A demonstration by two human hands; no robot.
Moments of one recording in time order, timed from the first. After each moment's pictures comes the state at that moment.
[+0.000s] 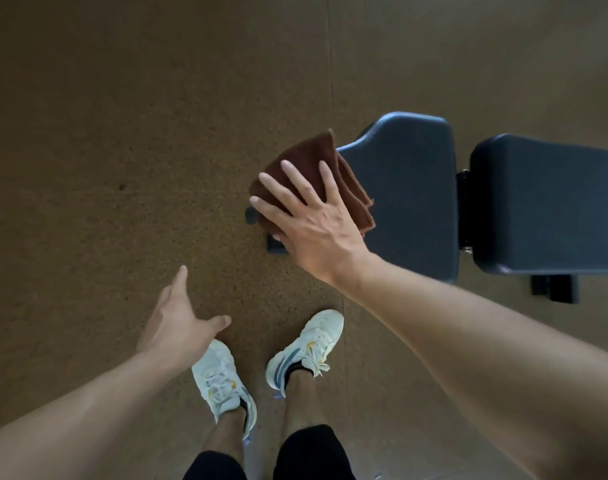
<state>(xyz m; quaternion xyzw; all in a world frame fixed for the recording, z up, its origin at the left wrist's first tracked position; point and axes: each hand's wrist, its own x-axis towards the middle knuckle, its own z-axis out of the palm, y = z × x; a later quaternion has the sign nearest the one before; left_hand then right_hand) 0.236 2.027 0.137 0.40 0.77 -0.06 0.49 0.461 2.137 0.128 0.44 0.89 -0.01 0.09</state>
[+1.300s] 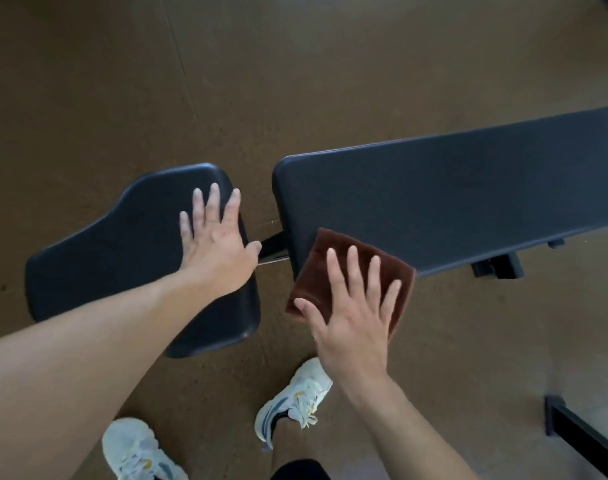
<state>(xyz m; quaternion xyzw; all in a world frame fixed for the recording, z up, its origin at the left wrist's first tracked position) 0.628 2.186 0.188 0.69 0.63 -0.08 0.35 0.786 2.031 0.193 0.81 0.55 -0.21 -0.03</state>
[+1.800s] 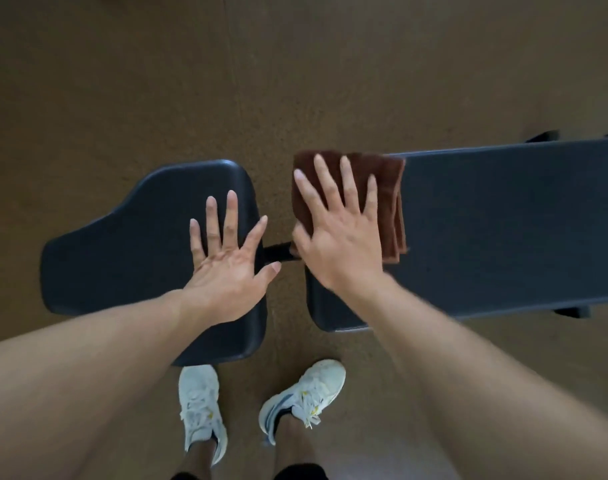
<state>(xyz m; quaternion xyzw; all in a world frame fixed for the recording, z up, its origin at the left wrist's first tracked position) 0.634 2.186 0.158 0.70 0.60 -0.21 0.32 0.820 2.189 0.137 0.67 0.73 -0.16 0.00</state>
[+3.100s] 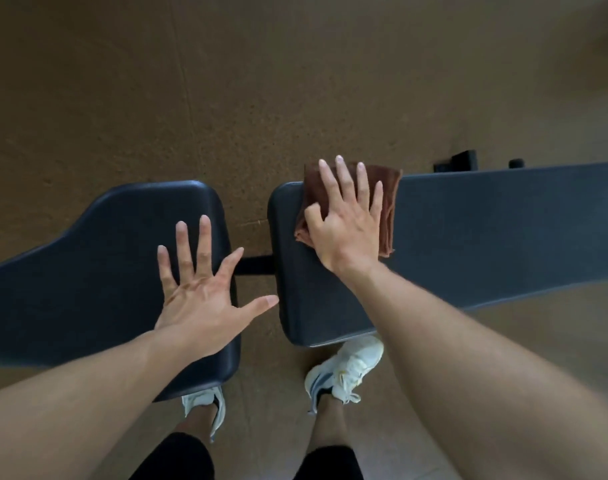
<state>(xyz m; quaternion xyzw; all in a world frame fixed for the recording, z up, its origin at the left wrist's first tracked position) 0.625 2.190 0.163 0.70 0.58 -0.20 0.37 0.849 2.235 0.143 0.77 0.60 -0.20 0.04</state>
